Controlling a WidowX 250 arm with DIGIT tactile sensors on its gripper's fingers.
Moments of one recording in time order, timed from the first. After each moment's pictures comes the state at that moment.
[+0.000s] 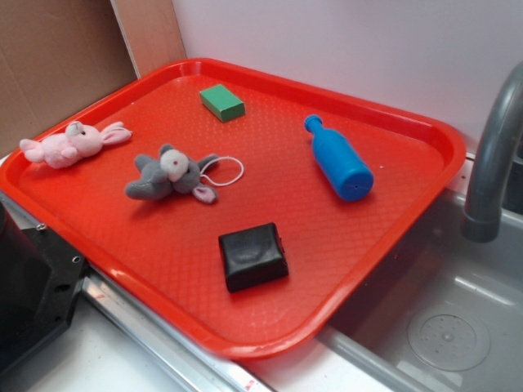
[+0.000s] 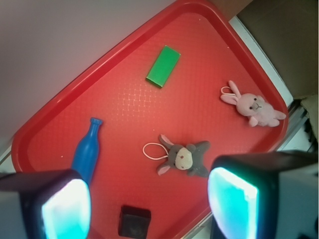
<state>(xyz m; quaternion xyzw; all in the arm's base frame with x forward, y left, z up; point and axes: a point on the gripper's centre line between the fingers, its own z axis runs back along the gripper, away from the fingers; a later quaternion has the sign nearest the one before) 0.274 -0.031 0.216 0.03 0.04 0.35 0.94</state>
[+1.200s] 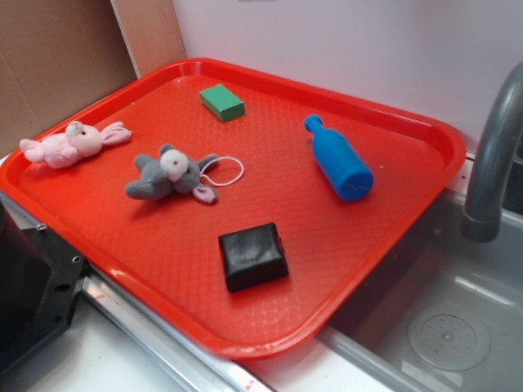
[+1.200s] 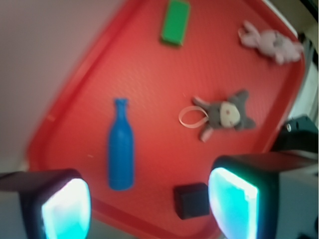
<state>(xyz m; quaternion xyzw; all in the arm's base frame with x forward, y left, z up) 0.289 -0.093 0.157 0.06 0.11 0.48 0.87</state>
